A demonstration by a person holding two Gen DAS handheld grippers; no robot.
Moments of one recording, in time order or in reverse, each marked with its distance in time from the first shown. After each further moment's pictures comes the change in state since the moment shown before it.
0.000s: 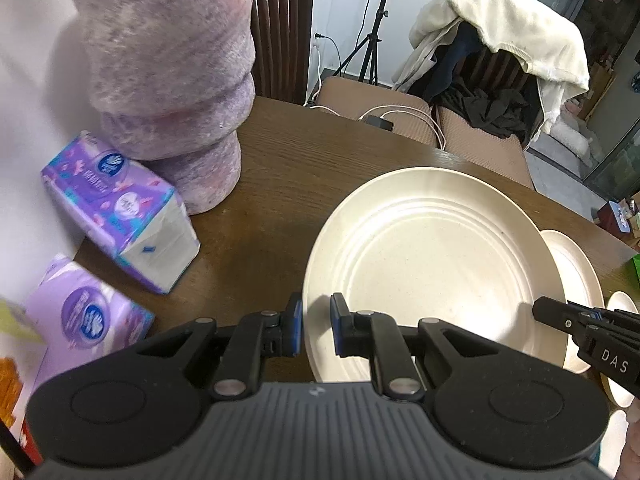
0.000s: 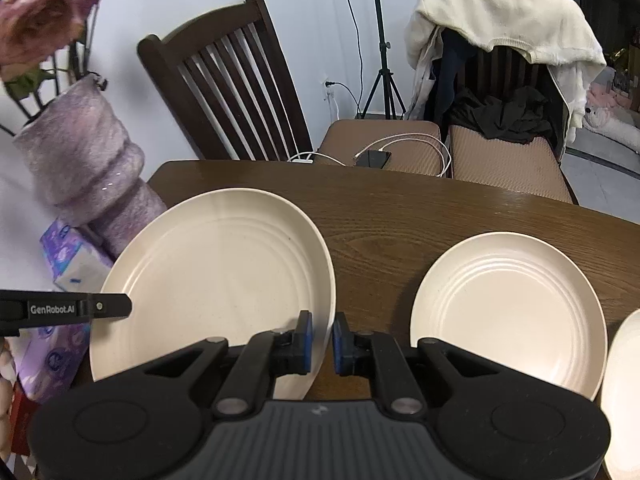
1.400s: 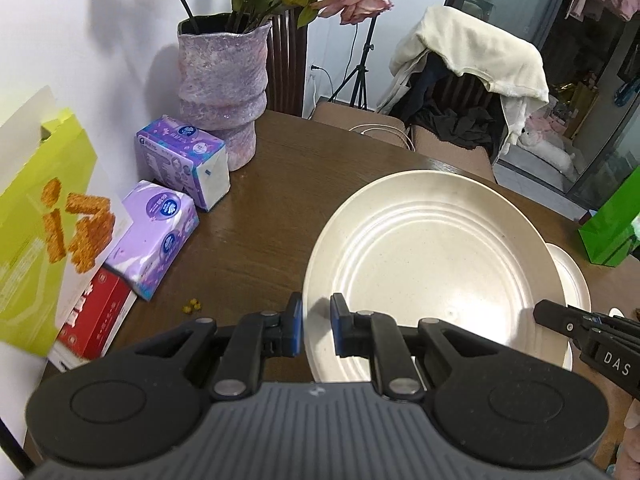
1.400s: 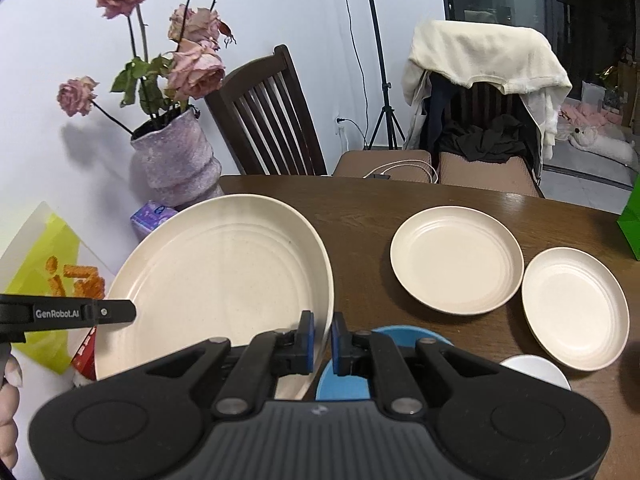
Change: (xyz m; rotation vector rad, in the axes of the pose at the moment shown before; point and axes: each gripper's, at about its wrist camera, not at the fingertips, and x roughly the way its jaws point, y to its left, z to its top) left arm -0.179 -0.028 -0.124 -0.005 -0.100 -0.003; right arm -0.197 0.012 -0.110 0.001 -0.113 0.033
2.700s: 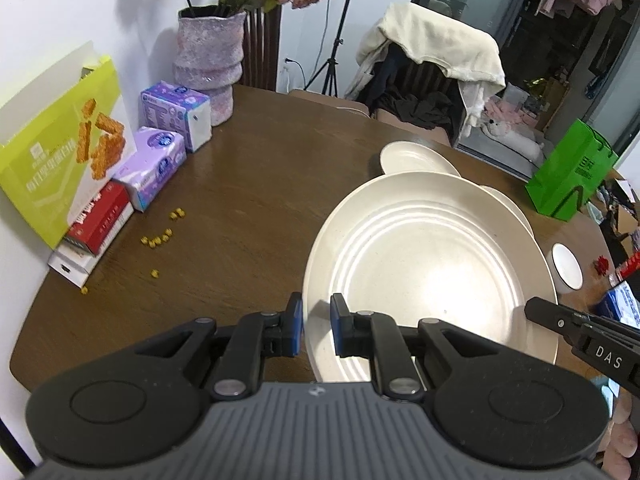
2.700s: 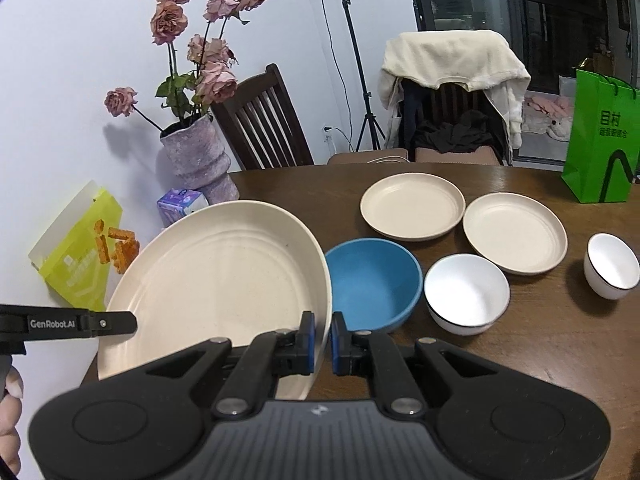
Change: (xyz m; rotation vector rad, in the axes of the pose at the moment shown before) left arm -0.100 -0.033 -0.124 0.018 -0.002 -0.073; right arm -0.137 -0.018 -0.115 0.055 -0.051 -0.008
